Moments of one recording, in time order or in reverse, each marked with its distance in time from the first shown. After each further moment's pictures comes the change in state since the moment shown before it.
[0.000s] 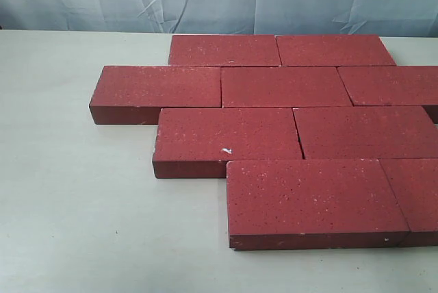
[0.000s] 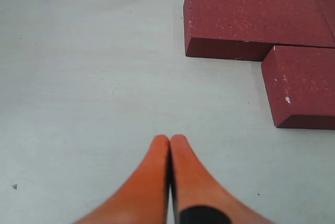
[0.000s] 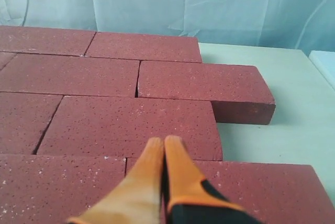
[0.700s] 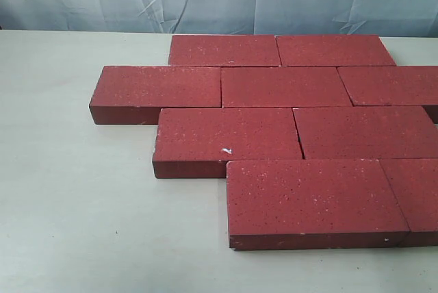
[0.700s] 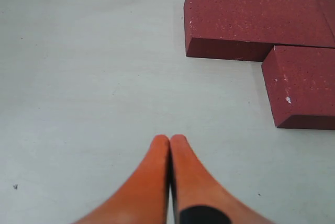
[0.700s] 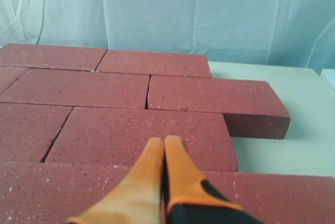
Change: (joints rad) left arm 0.000 0.000 0.000 0.002 -0.001 0.000; right arm 0.000 -0.132 0.141 0.056 -0.112 -0.033
